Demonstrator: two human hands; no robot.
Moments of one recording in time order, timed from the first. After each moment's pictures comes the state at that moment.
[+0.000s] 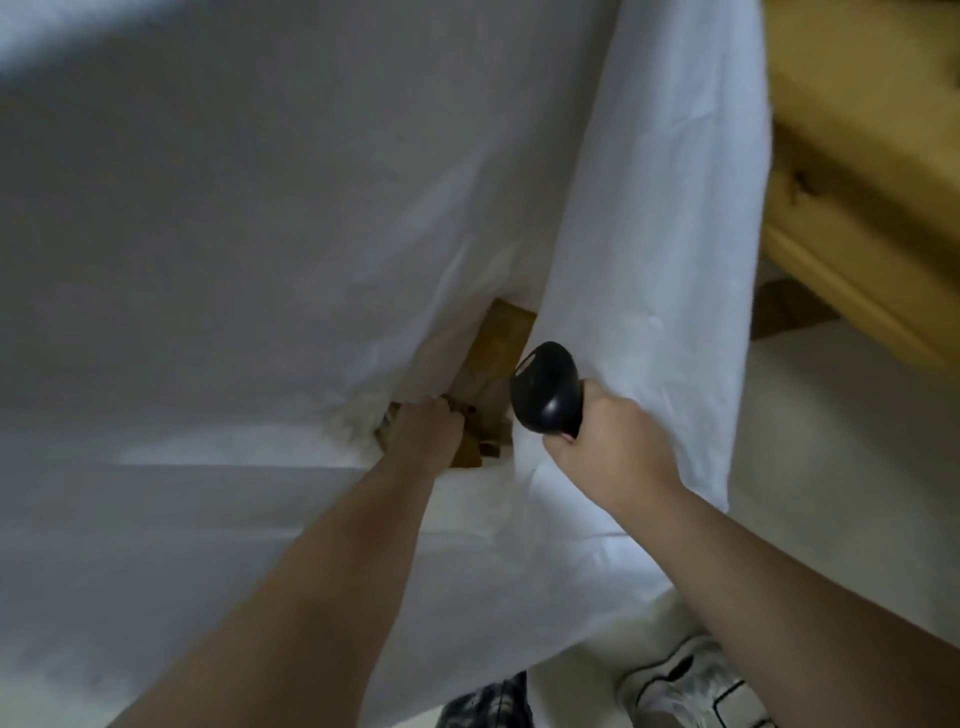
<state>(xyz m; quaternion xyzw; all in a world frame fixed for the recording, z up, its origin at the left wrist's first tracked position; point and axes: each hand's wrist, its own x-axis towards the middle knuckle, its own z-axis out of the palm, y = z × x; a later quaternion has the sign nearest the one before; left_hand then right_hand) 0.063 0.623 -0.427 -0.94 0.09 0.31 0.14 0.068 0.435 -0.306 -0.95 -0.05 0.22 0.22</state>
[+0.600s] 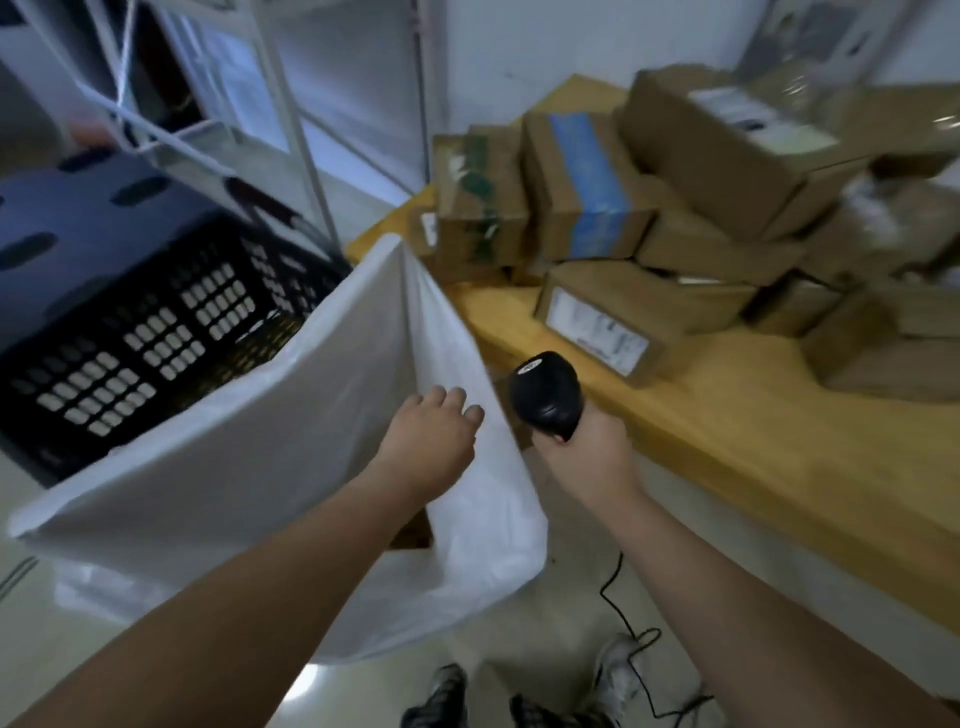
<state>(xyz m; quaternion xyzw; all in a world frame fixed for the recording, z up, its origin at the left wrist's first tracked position) 0.053 0.505 -0.088 -0.96 0.26 0.06 0.07 0.018 0.328 -0.078 -0.91 0.11 0.02 0.39</state>
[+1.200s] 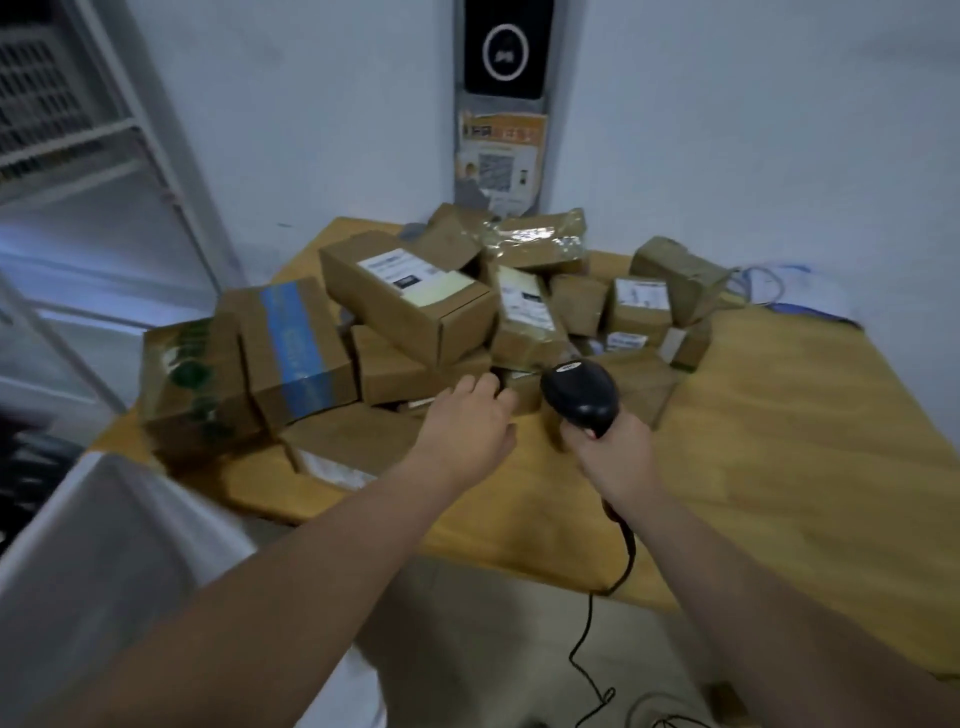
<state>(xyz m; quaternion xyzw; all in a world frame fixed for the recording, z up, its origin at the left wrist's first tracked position) 0.102 0.197 0.035 -0.90 0.42 -0.04 -0.04 0.012 0.049 0.016 -0.81 0.32 -0.15 0.46</state>
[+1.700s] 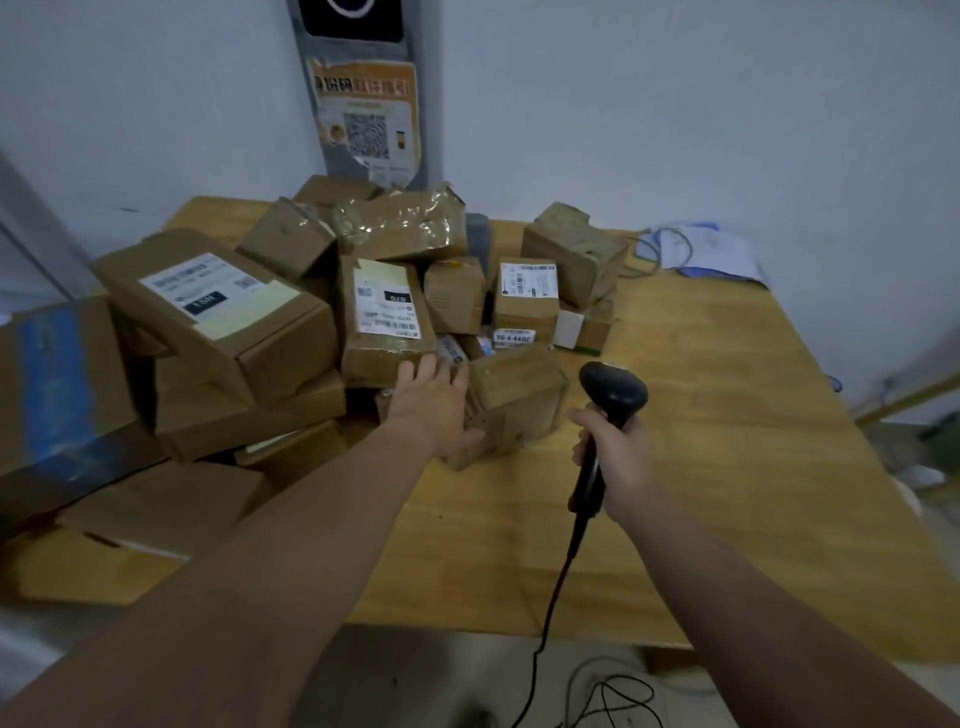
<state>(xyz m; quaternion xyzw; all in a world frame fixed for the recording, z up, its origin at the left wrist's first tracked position) 0.154 0.027 -0.007 -0.90 0.41 0.03 0.15 -0.004 -0.103 -0.011 -0.55 0.44 -0.19 0.69</state>
